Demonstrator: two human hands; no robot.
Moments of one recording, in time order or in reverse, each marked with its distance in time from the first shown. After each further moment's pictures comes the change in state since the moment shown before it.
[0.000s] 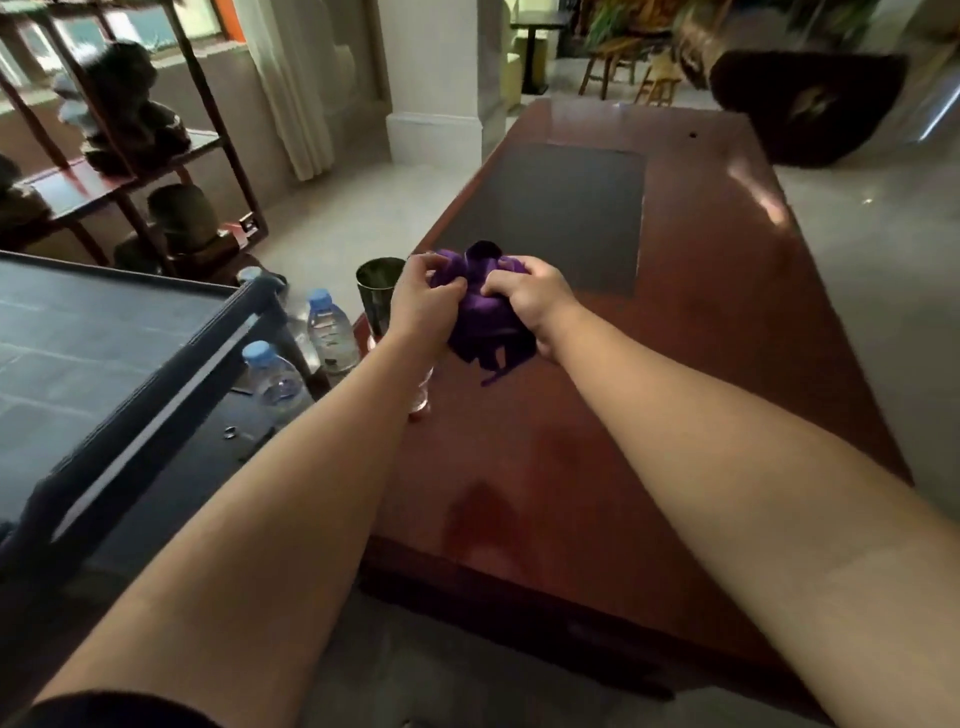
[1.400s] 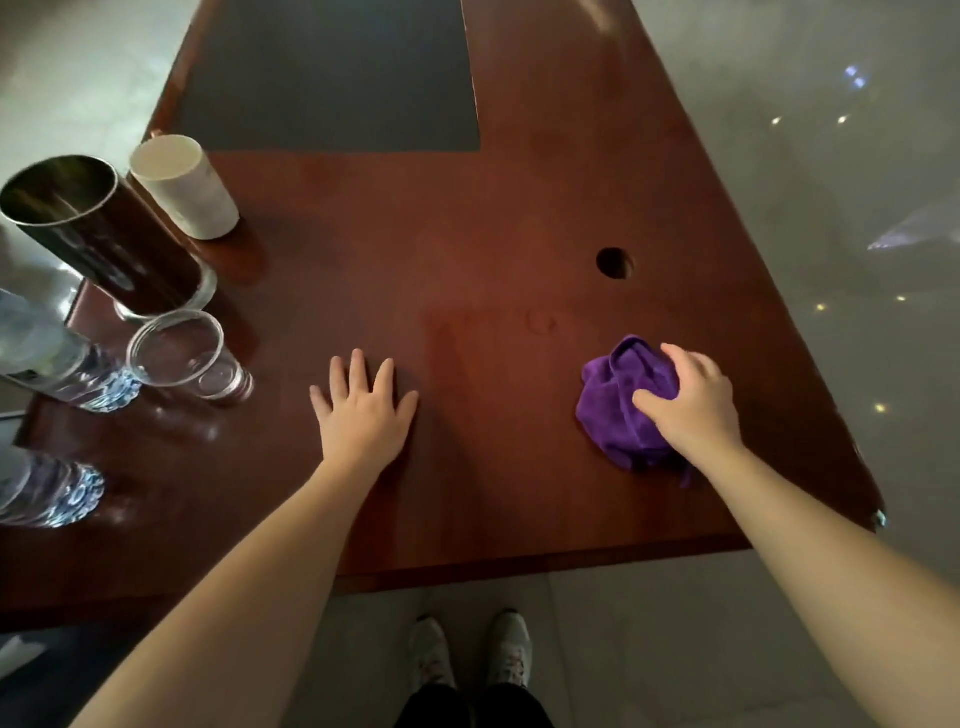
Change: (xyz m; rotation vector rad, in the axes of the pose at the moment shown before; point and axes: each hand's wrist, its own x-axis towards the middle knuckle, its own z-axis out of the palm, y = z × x) left_hand -0.034 -0.235 0.095 1.219 -0.580 0.171; right_hand -0.112 0.252 -0.272 -1.011 0.579 0.413
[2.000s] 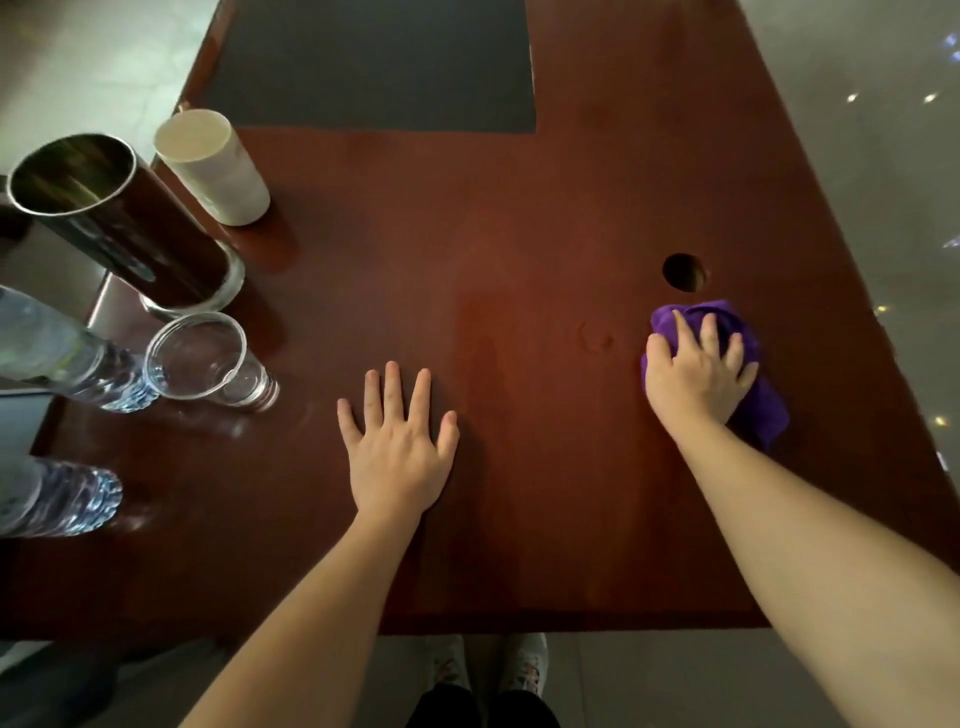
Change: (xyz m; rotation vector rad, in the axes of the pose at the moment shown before) left_hand -0.005 0.001 0.024 0.057 0.131 -0.045; right_hand 0.071 -0.069 0.059 -0.200 0.055 0.103
